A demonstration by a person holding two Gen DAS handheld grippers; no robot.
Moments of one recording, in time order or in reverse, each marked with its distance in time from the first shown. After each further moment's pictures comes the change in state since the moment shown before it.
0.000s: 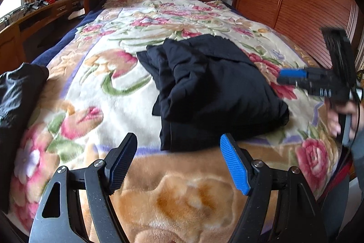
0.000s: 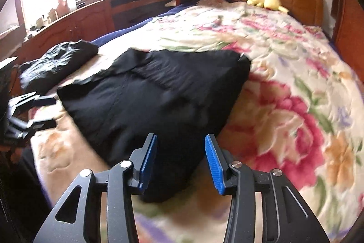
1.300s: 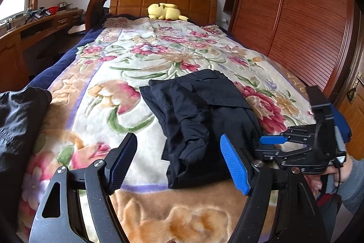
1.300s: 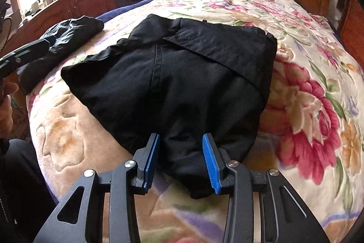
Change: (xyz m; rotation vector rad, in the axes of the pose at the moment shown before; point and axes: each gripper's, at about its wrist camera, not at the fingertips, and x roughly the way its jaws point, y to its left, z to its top) left arm -0.029 0.022 0.043 -0.030 -0.146 -0.066; right arm 0.051 0.054 0.004 0.002 0.141 0.008
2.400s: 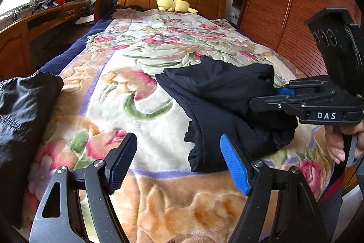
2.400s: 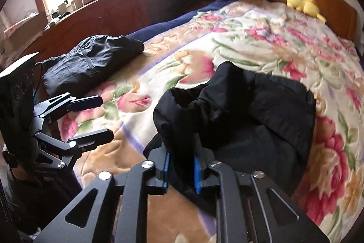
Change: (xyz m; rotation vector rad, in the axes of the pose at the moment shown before) left arm -0.002 0.032 -0.015 -0.034 0.041 0.036; right arm -0.049 0.064 0.078 -0.084 -0.041 0.167
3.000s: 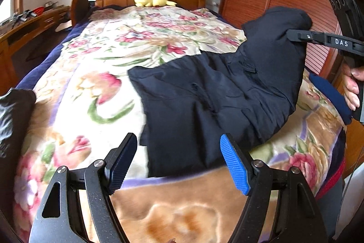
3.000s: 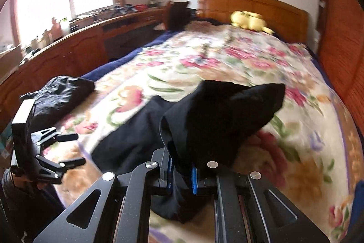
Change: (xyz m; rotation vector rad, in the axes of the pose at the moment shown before) left arm 0.021 -0.053 0.006 0.094 0.040 -0.048; right arm -0.131 -0.051 -0.021 0.081 -0.207 -0.218
